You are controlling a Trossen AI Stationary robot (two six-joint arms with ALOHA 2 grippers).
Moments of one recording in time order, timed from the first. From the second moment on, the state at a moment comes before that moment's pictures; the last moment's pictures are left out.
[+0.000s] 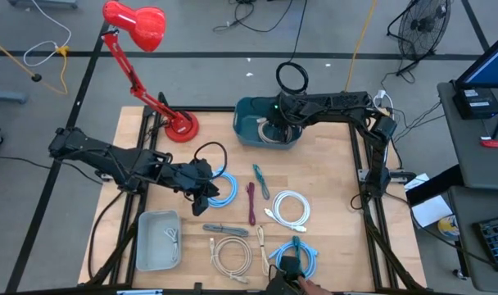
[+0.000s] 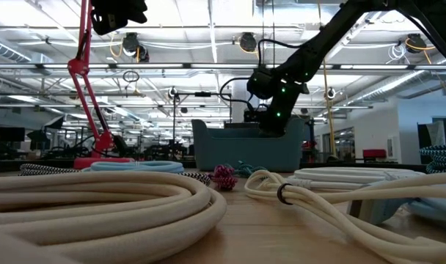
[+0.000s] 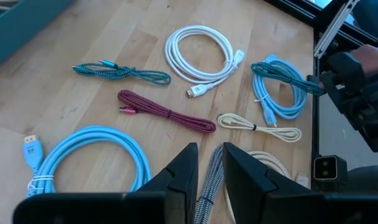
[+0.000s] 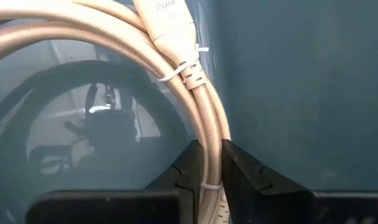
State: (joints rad) left arm -0.26 1.21 1.07 -0.61 -0.13 -0.61; right arm -0.62 1.93 1.24 -0.27 0.16 -0.47
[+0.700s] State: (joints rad) left arm -0.26 1.21 1.07 -0.61 -0.14 -0.61; right arm -0.53 1.93 1.25 -0.26 0.24 -0.46
